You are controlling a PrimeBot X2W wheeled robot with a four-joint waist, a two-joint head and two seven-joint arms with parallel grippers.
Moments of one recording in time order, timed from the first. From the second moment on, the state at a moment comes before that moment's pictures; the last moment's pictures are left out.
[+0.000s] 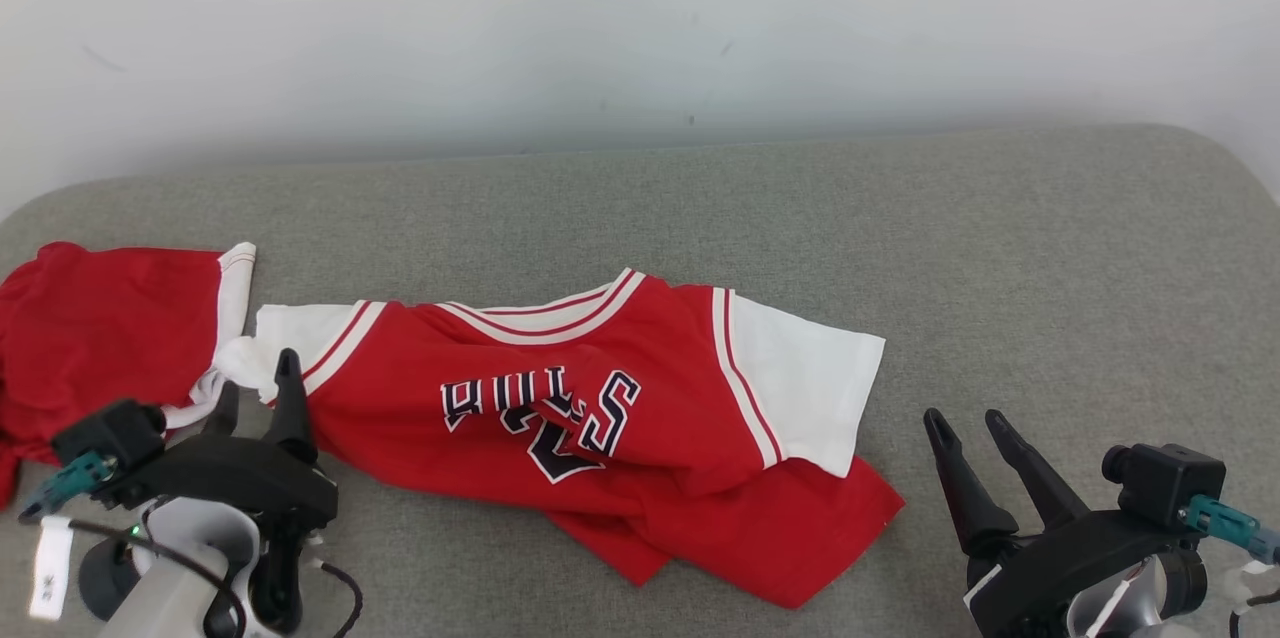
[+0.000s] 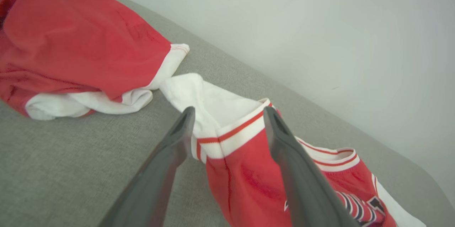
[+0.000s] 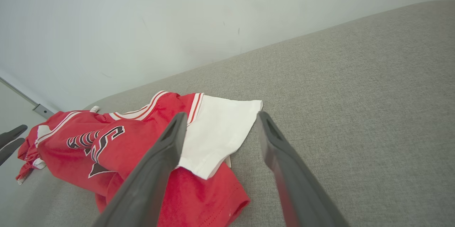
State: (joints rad) left arm -0.45 0.32 -0.54 0.53 -1.03 0.25 -0.21; right arm 0.01 -0.05 -0.02 0.04 0.50 0.13 0.12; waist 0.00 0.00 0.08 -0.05
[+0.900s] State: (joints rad) left arm -0.03 0.52 -0.54 -0.29 -0.70 0.28 -0.23; right arm 0.09 -0.05 -0.06 -0.01 0.50 0.13 0.15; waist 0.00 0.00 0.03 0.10
